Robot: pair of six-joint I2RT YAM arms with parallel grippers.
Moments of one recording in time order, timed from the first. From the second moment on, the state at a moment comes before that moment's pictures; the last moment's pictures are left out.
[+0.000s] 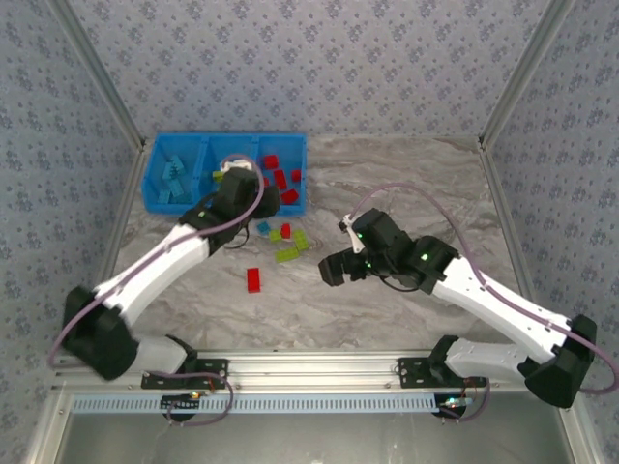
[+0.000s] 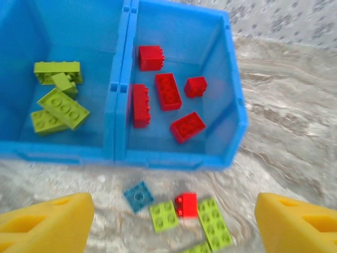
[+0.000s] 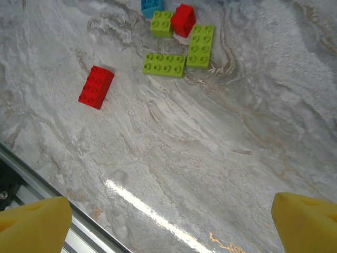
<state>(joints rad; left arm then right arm) -0.62 1.27 1.09 -0.45 -0.33 -0.53 0.86 1.14 1.06 -0.79 -0.01 0.40</state>
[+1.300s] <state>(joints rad) -0.73 1.22 0.68 -0.49 -0.19 -0.68 0.86 1.22 1.03 -0.66 -0.07 0.41</state>
